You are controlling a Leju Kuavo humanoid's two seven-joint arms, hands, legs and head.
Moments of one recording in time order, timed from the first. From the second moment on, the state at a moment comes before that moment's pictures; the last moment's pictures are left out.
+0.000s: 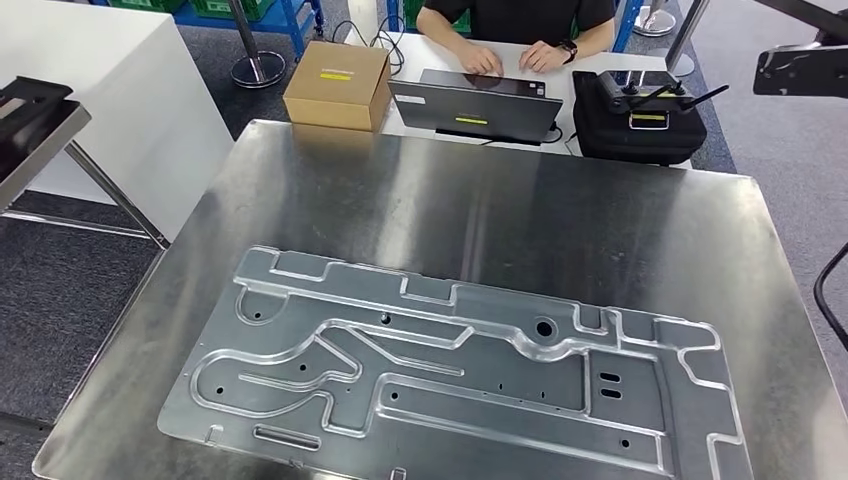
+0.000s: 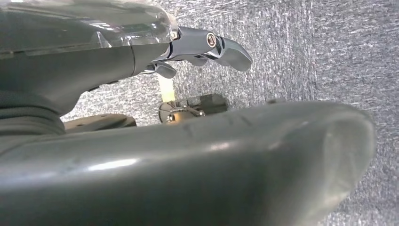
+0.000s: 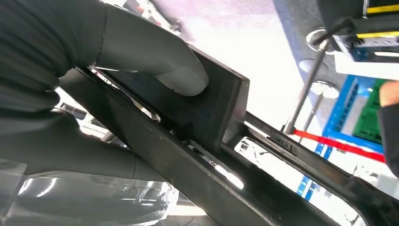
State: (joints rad) left arm -0.07 -0.19 0.32 -0.19 -0.43 -0.03 -0.42; right arm -1.59 -0.44 0.76 -0.67 1.01 0.32 -0.20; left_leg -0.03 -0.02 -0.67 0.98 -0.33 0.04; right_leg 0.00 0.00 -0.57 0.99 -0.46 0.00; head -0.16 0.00
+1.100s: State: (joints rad) left arm -0.09 -0.18 0.32 -0.19 -0.46 -0.03 -0.38; right arm -1.47 -0.65 0.89 -0.80 0.87 0.29 -0.18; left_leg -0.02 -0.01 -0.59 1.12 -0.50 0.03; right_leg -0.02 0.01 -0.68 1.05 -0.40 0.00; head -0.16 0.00
